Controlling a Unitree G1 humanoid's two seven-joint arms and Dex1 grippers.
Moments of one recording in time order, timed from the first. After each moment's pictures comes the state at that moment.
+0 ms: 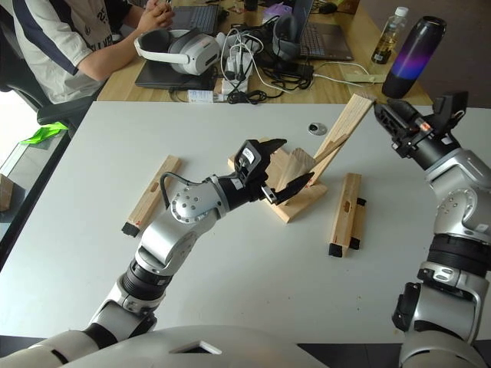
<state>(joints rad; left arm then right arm) -0.36 0.00 -0.47 -0.26 -0.17 0.48 -0.40 -0.40 -0.69 -0.40 0.27 0.57 0.47 0.80</state>
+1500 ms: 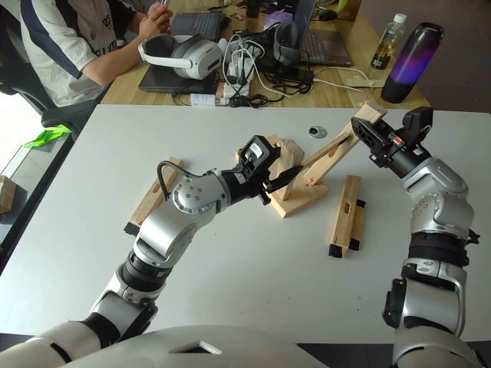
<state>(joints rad) -0.44 0.02 -0.48 -0.27 -0.11 0.67 -0.39 -0.43 -0.63 -0.30 0.47 0.51 0.22 0.91</state>
